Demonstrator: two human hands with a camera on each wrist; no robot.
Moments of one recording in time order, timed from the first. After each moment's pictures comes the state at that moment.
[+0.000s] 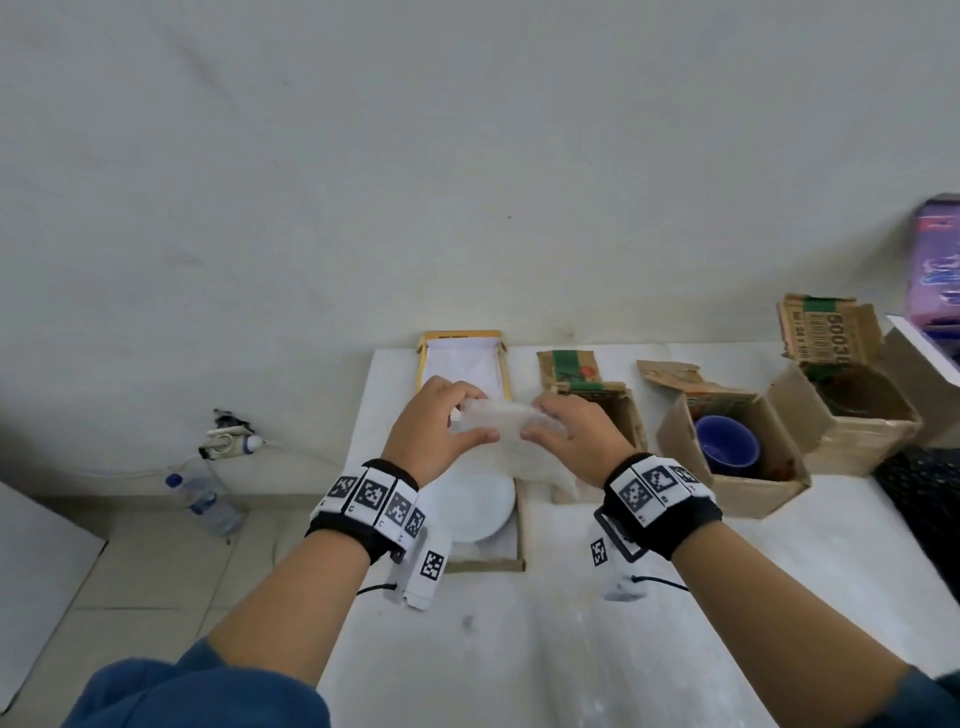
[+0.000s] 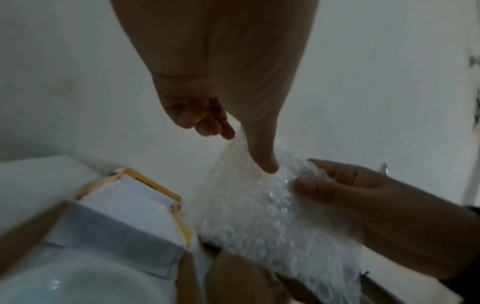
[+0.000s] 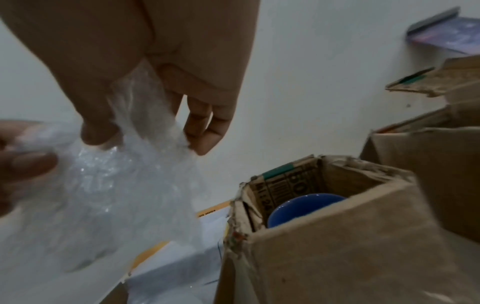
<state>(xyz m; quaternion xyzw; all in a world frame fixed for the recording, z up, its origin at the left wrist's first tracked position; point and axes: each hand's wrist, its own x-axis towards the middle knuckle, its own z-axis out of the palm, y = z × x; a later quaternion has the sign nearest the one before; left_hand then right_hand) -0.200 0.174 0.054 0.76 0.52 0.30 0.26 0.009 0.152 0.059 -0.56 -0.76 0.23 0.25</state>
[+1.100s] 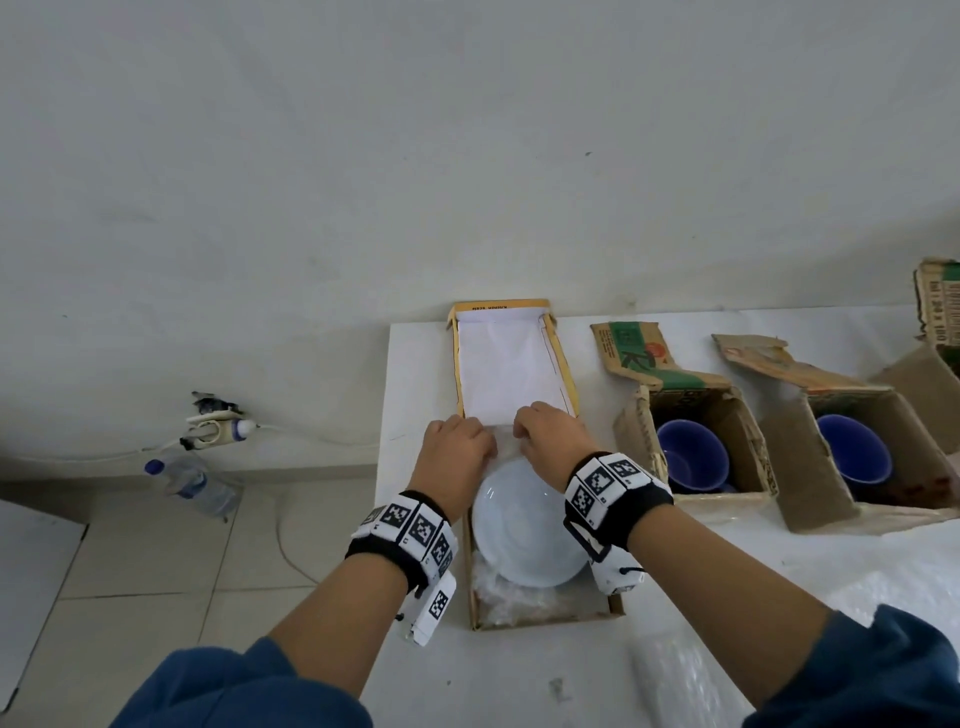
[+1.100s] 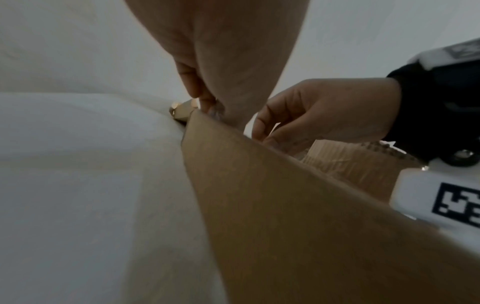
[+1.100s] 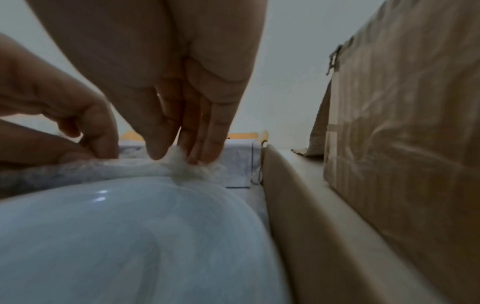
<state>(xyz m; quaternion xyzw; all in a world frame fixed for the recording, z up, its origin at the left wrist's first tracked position) -0.257 0.258 -0.065 0.86 0.49 0.12 0.11 -0.095 0.259 -0.035 -0.64 -0.74 0.22 0.00</state>
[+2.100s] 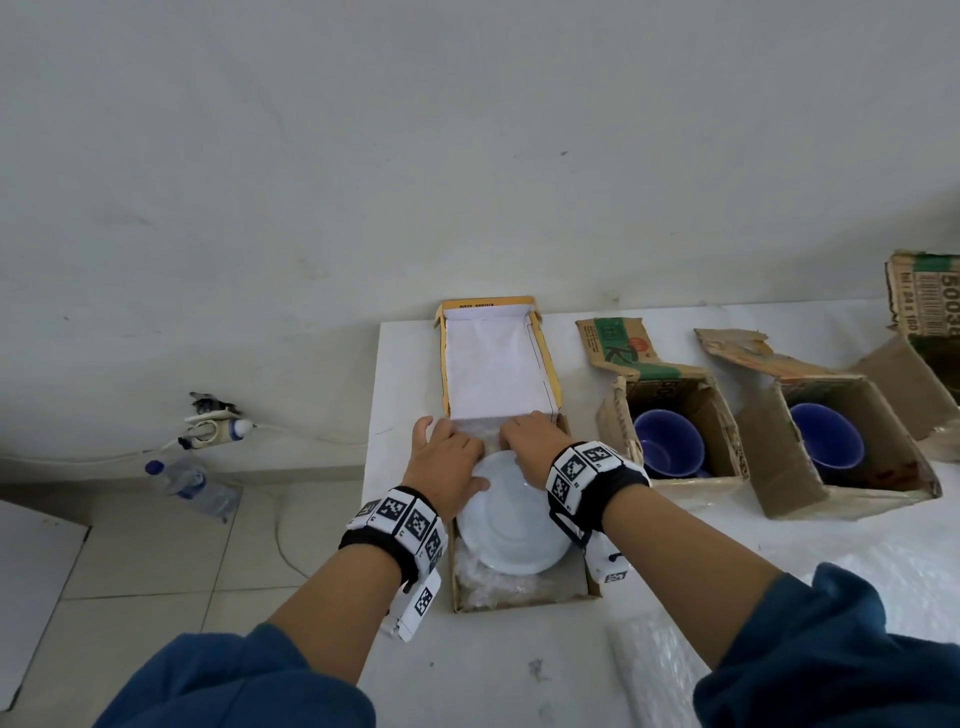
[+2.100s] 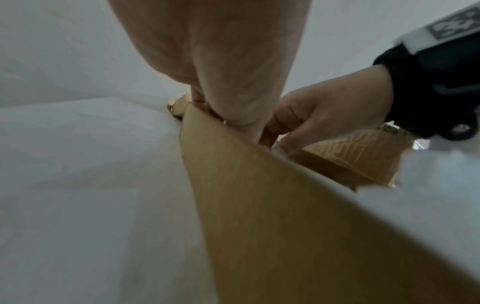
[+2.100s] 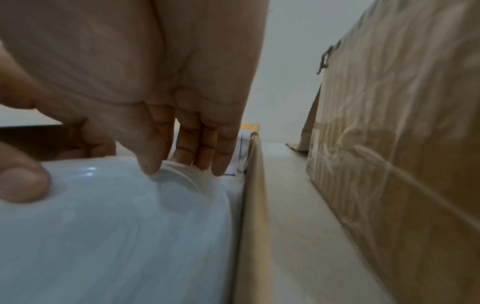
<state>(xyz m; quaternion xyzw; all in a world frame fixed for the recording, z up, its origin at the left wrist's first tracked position) -0.248 0.242 -0.061 0.86 0.50 -0.06 0.06 -0.088 0.252 -0.040 -0.57 -0.79 0.20 -0.13</state>
